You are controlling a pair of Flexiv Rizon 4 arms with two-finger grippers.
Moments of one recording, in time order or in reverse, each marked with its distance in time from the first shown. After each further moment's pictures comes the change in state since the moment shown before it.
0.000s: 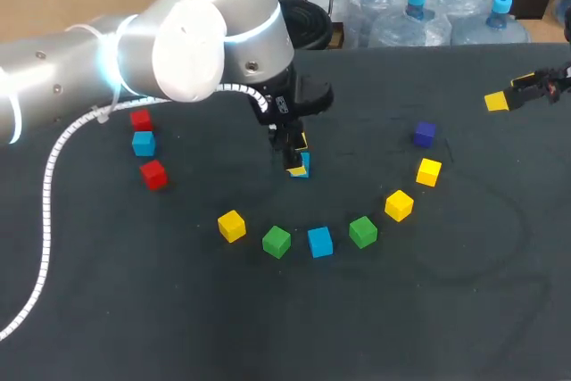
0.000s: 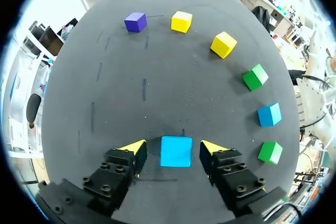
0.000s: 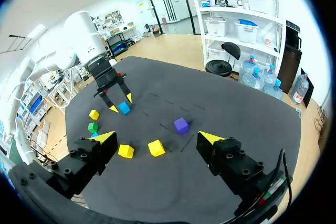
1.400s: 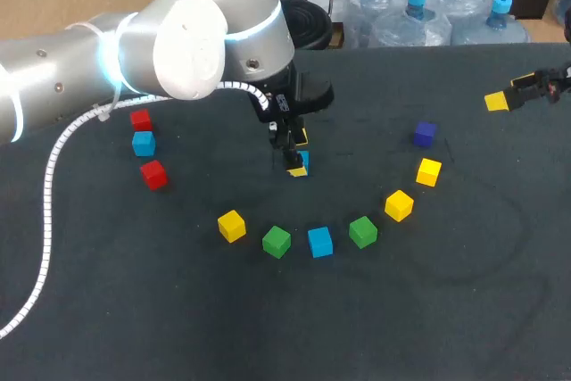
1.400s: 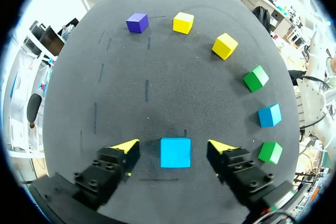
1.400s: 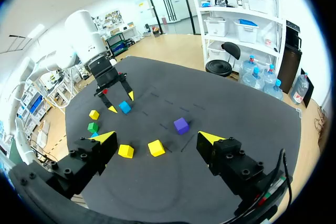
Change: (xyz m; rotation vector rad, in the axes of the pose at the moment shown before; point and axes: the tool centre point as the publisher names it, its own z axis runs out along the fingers) left arm -0.002 0.003 -0.004 -0.005 0.000 -0.002; right arm 0.000 0.000 0.000 0.000 0.000 0.000
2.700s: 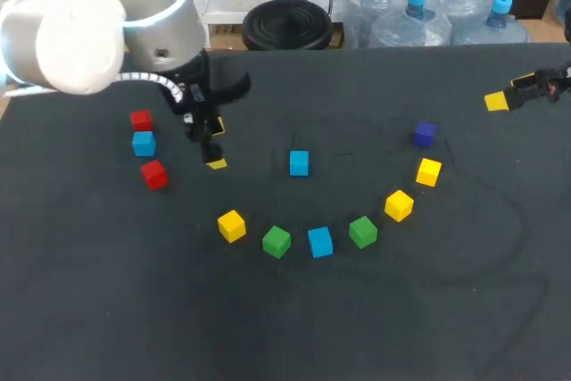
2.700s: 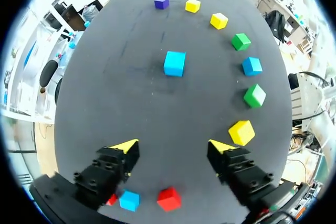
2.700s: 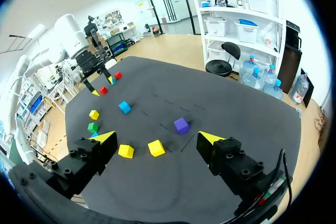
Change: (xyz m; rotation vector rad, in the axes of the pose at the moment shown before) left arm 0.116 -0.026 -0.073 -0.082 0.074 -0.158; right arm 0.000 0.000 0.000 0.000 0.000 0.000
